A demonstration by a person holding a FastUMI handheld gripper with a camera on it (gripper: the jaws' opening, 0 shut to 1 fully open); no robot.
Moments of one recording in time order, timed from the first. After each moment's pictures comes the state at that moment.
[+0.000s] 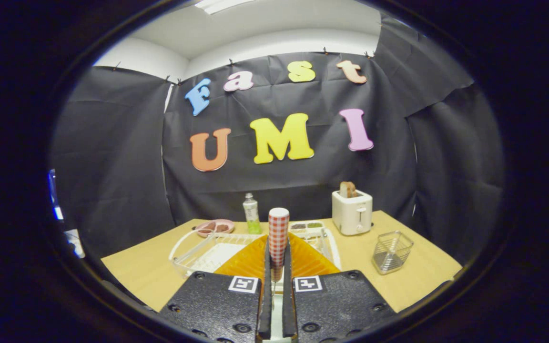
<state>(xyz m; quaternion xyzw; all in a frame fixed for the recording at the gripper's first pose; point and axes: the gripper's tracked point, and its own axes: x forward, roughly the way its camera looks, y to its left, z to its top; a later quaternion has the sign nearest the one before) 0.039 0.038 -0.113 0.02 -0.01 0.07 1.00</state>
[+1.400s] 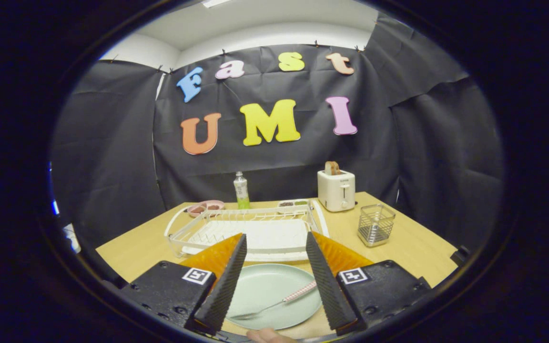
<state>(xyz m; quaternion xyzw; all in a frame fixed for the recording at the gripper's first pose) -0.010 0.000 -0.150 0.01 0.01 0.01 1.00</state>
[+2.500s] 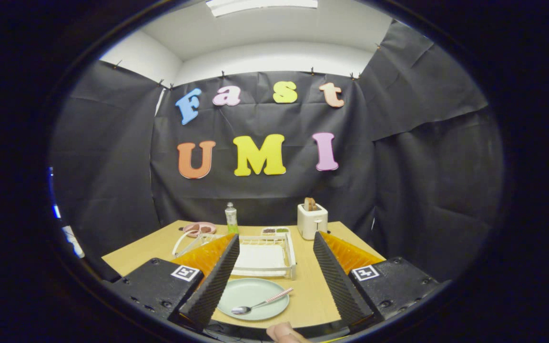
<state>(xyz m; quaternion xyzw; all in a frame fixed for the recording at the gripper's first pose) -0.125 -0.031 -0.057 0.00 -0.04 -0.03 1.00</state>
